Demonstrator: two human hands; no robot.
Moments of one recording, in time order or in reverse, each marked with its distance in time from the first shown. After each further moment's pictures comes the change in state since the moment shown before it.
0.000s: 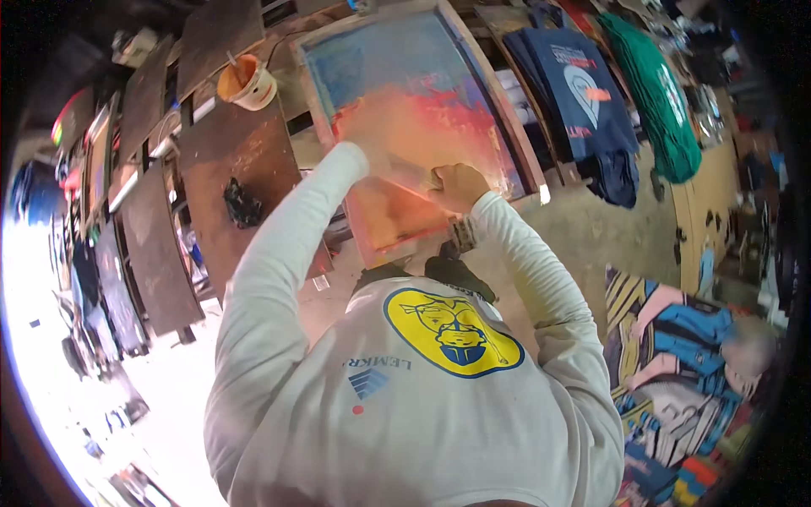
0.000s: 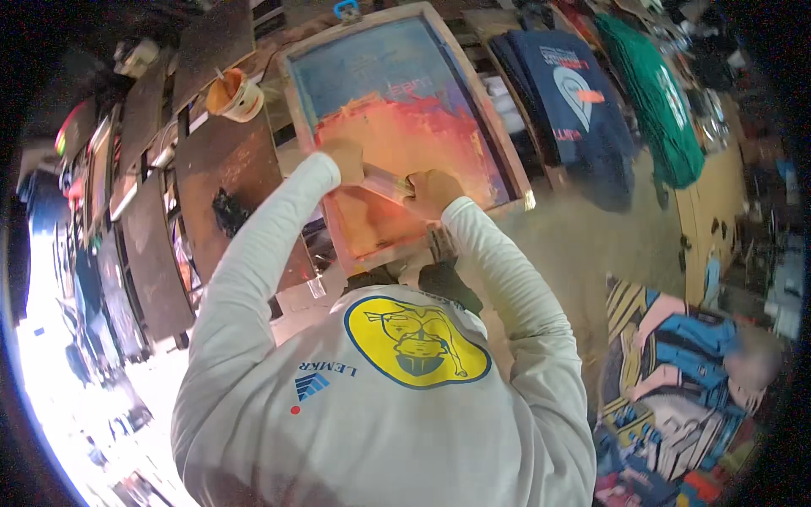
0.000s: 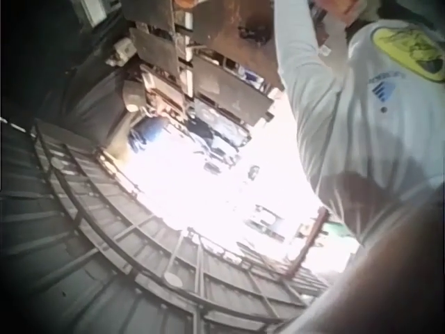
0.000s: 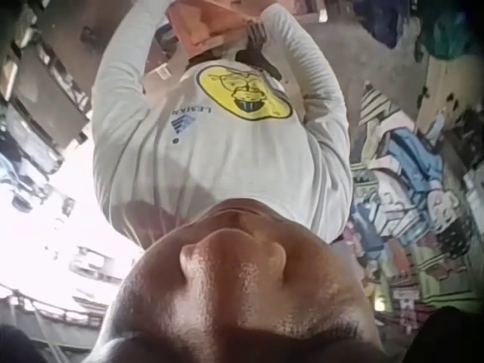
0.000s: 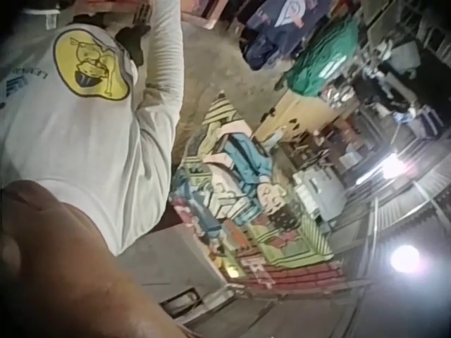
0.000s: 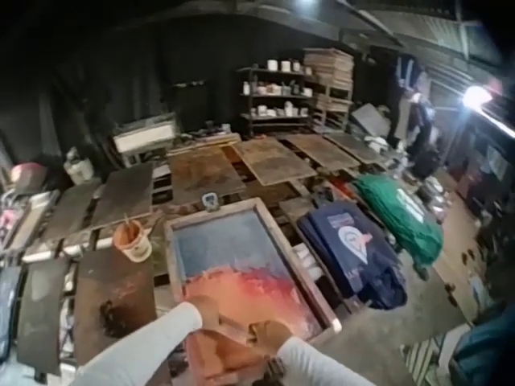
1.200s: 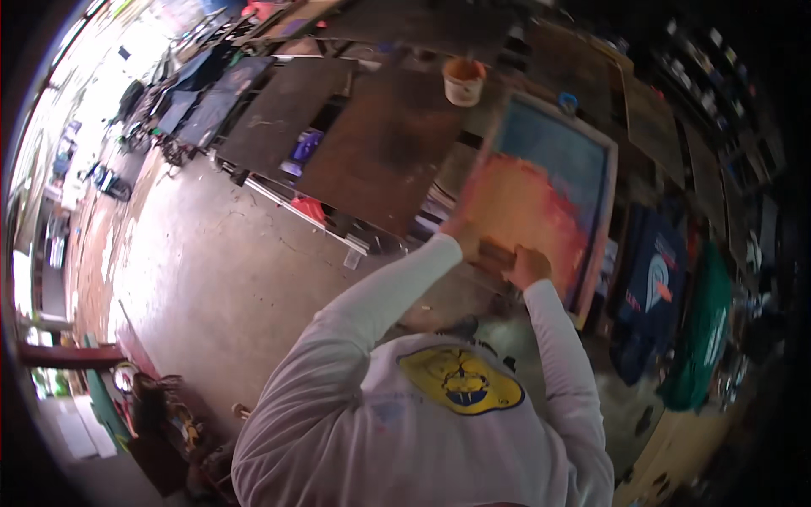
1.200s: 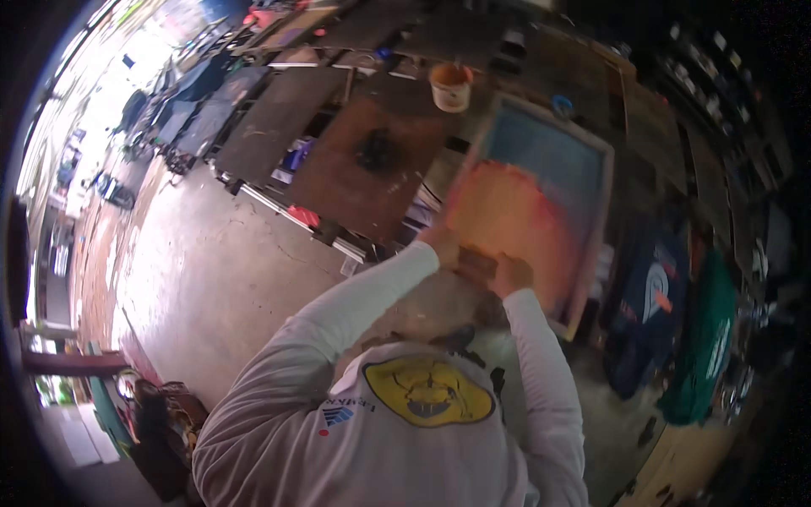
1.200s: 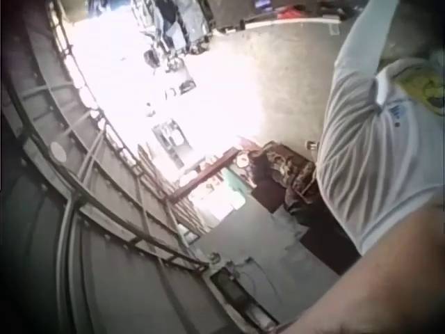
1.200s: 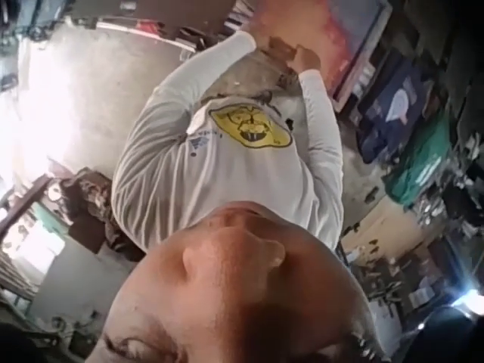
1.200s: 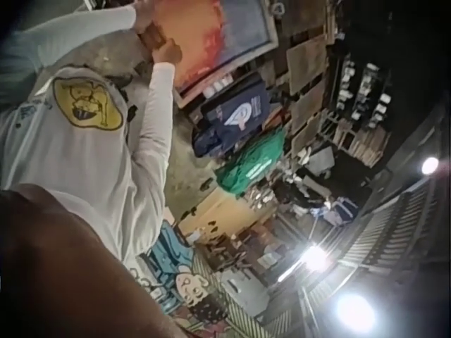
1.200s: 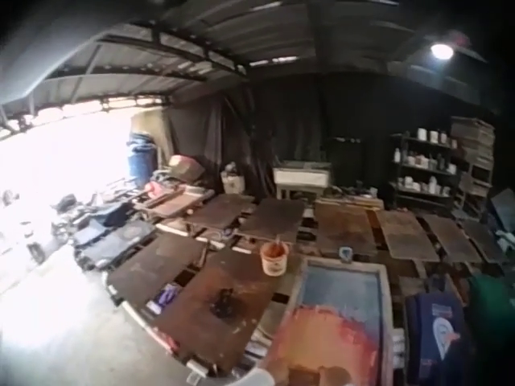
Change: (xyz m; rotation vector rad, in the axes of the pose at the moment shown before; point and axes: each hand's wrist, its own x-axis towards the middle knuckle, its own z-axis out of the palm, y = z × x) left_hand -0.106 0.111 0.118 -0.312 0.162 -0.666; right_hand -0.044 -0.015 0.003 -0.353 0.036 -0.393
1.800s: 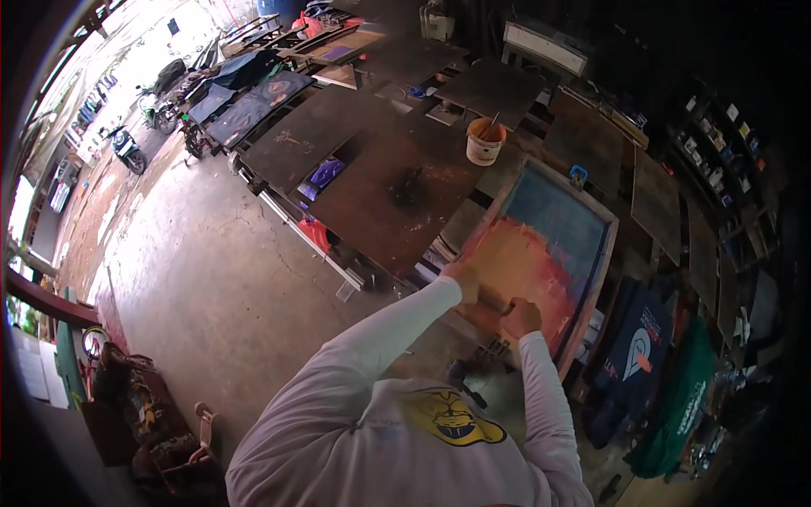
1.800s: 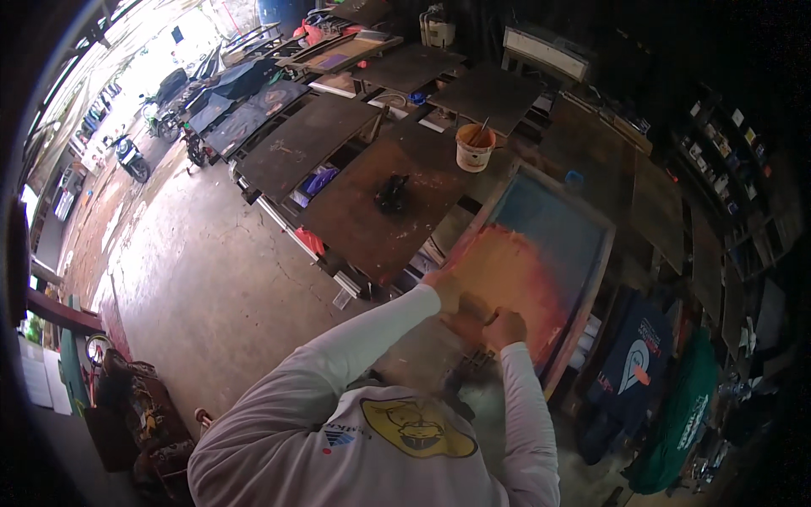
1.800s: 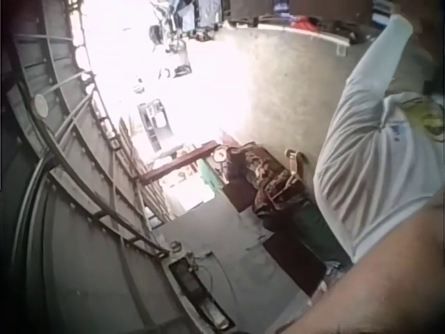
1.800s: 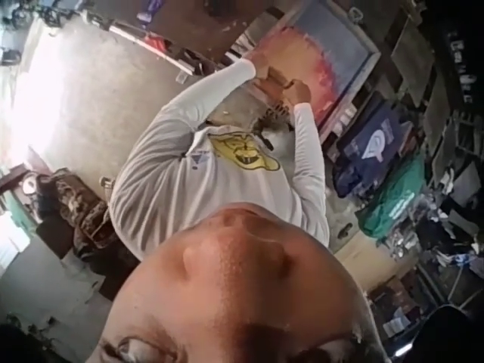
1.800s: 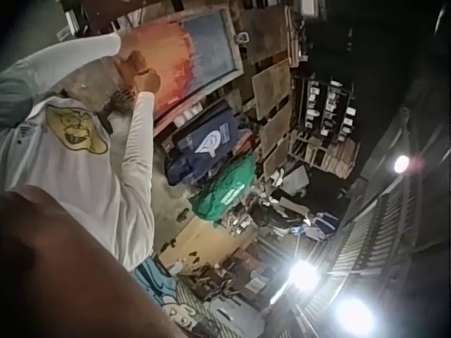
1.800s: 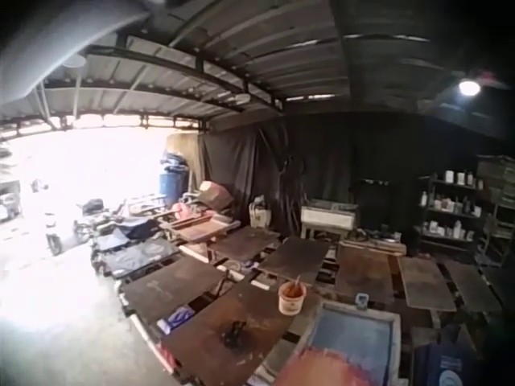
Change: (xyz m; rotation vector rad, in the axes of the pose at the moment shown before) left_hand 0.021 -0.007 -0.002 -0.093 0.110 -0.088; right_hand 0.027 0.011 -0.010 0.121 -0.083 0.065
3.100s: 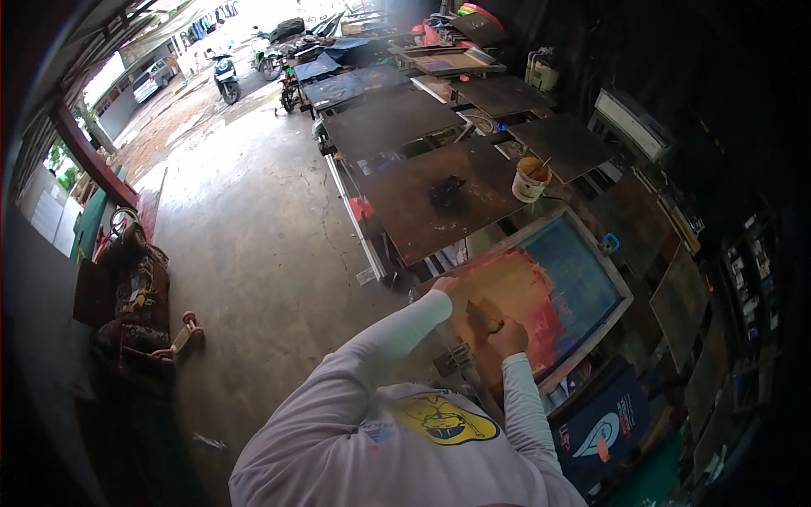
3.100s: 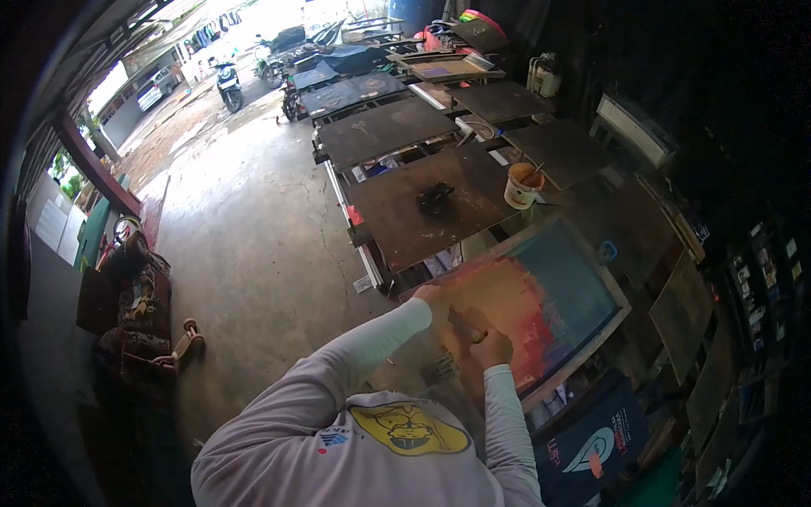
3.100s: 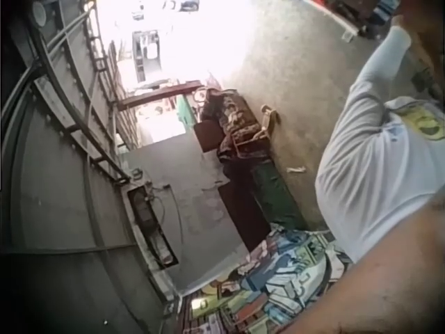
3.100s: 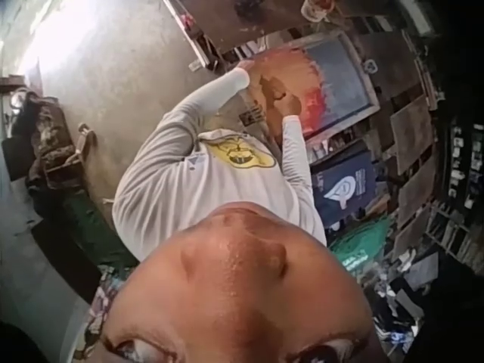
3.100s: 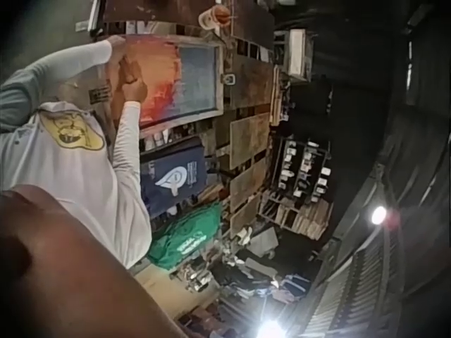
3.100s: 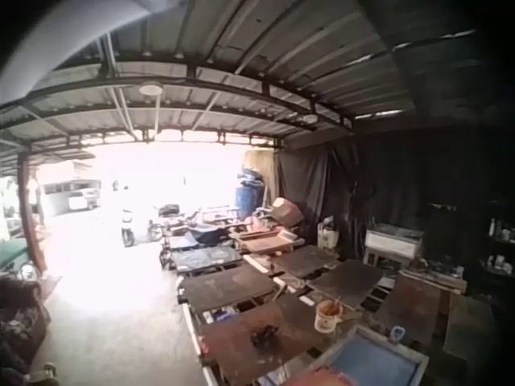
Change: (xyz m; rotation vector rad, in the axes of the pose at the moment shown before) left_hand -0.041 0.080 0.003 -0.063 0.144 -0.369; right_hand 0.023 0.062 -0.012 0.028 -0.034 -0.354
